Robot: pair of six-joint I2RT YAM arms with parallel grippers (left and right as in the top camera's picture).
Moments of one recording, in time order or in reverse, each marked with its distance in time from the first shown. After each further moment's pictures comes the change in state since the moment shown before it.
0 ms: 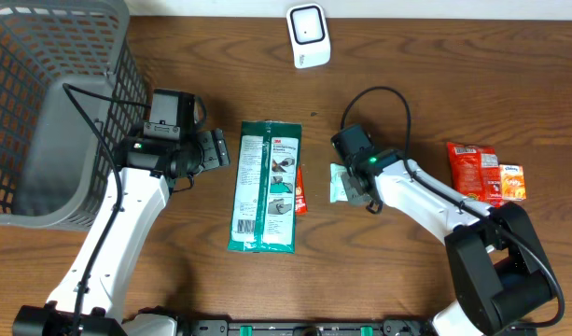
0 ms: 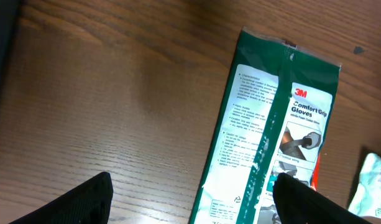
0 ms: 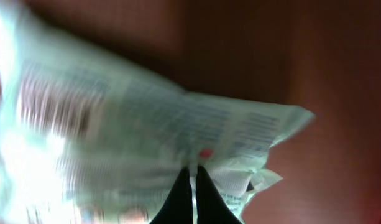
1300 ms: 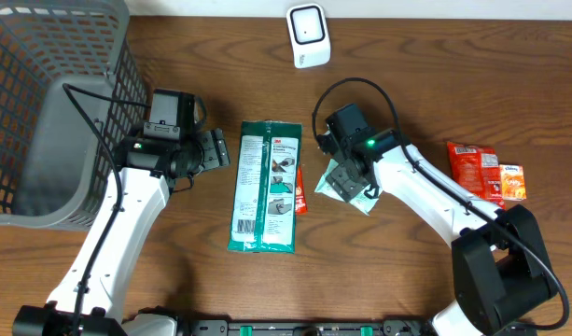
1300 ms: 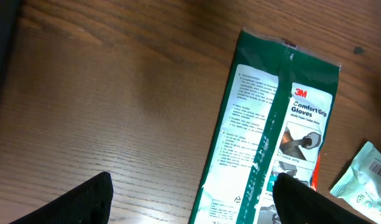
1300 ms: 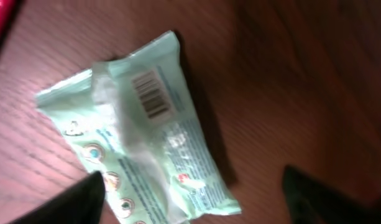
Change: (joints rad) left arm 0.000 0.000 0.000 0.000 0.000 0.000; right arm 0.013 0.003 0.168 -0.145 -0.129 -0.425
